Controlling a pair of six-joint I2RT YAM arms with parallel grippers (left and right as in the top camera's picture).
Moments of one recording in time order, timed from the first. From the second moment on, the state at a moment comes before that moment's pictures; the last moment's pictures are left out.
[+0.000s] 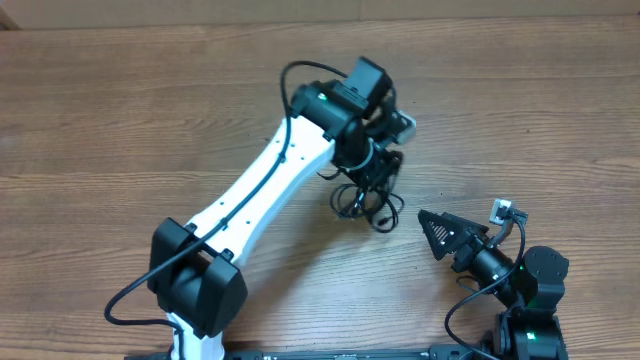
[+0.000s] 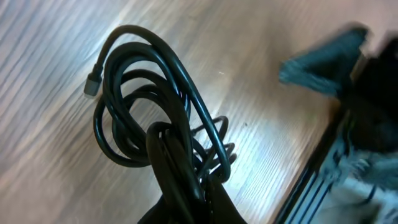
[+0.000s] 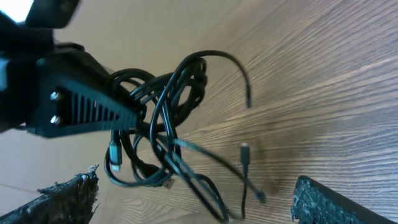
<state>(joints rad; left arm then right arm) -0.67 1.95 1.85 -1.20 0.41 0.17 -0.08 0.44 0.10 0.05 -0.72 0.76</state>
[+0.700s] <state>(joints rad) -0.73 1.95 1.85 -1.13 0.43 0.38 -0.08 0.44 0.10 0.07 -0.71 0.85</state>
